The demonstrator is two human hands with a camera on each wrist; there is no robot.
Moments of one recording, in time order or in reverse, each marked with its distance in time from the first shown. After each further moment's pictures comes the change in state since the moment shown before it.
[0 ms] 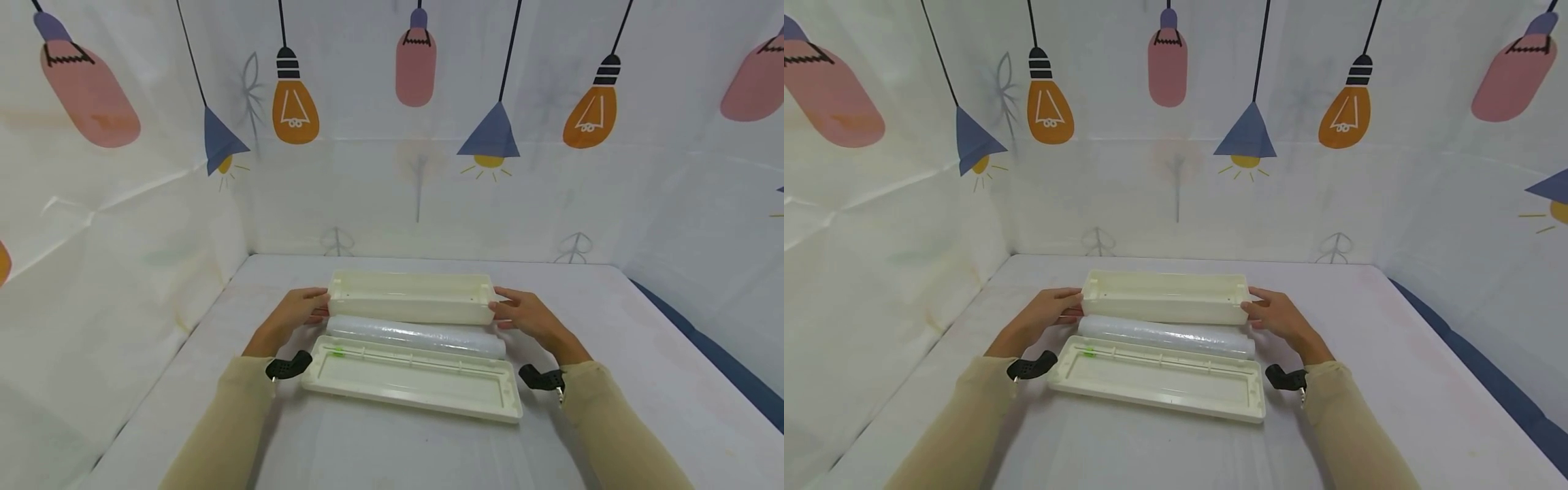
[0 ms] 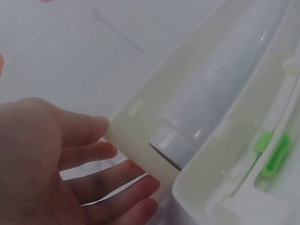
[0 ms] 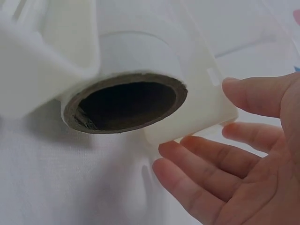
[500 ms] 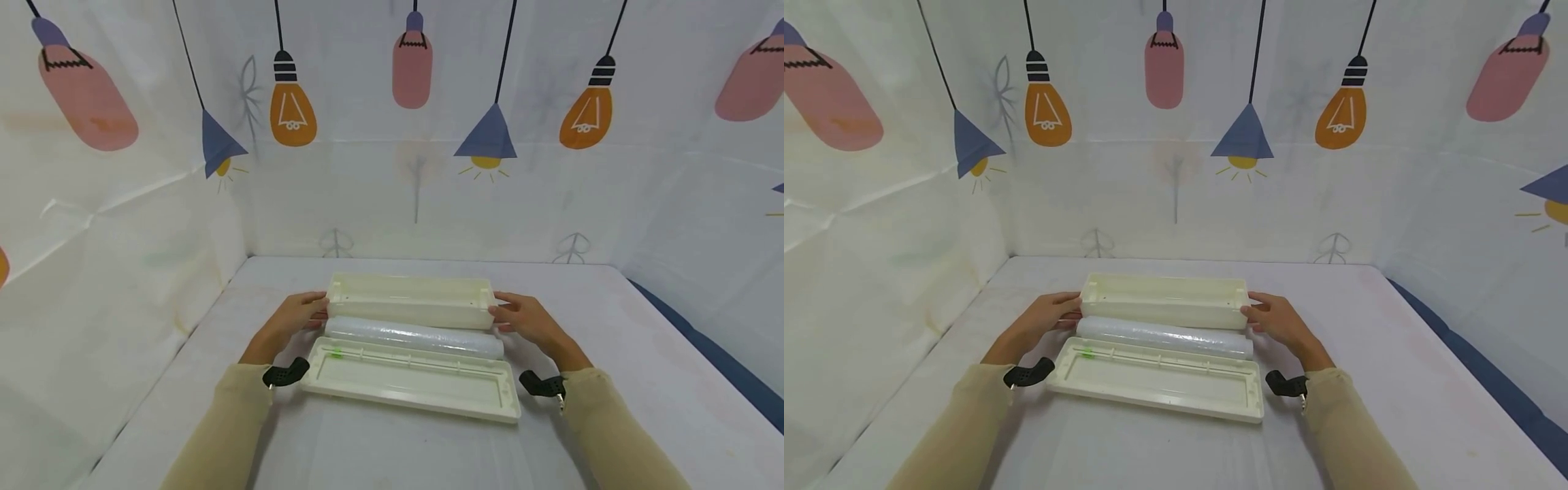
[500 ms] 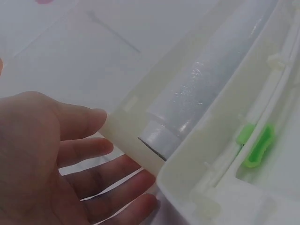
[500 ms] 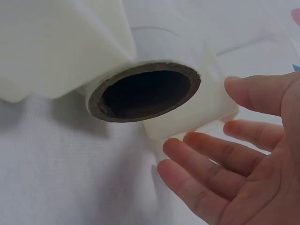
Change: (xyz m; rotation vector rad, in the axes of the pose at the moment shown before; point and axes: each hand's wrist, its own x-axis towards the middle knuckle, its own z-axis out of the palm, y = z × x) left_hand -0.007 -0.002 0.005 0.003 0.004 0.007; right_hand -0.005 0.006 0.001 -0.045 0.036 0.004
